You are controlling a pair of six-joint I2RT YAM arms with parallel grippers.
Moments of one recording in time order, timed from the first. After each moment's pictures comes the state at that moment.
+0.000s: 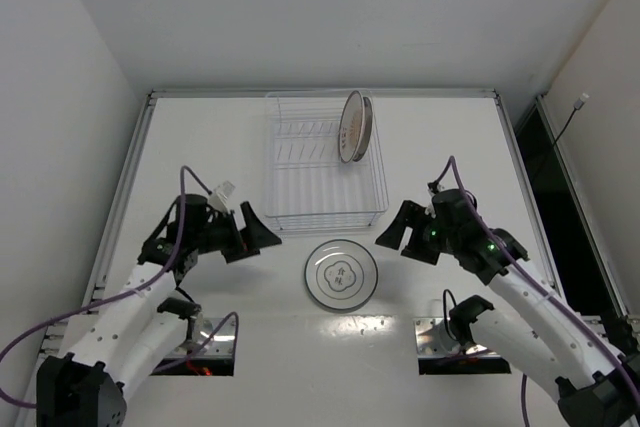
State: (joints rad) left arm -0.19 0.77 0.50 -0.36 0.62 -0.69; right arm 0.48 0.77 0.63 -0.67 -0.18 0.83
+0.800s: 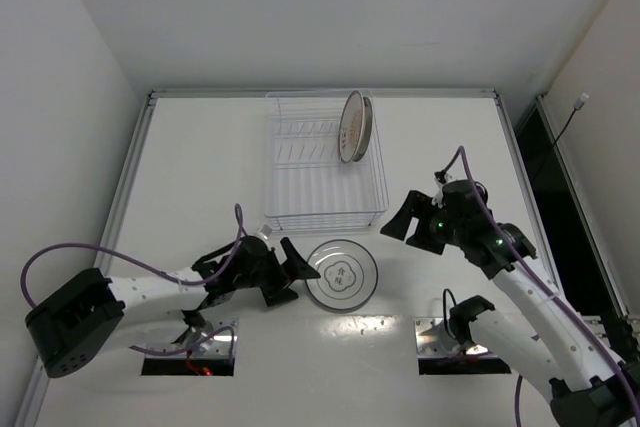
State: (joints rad) left arm -0.86 1.06 0.18 0.20 0.22 -1.41; right arm 0.40 0.78 0.70 -0.69 -0.22 0.74
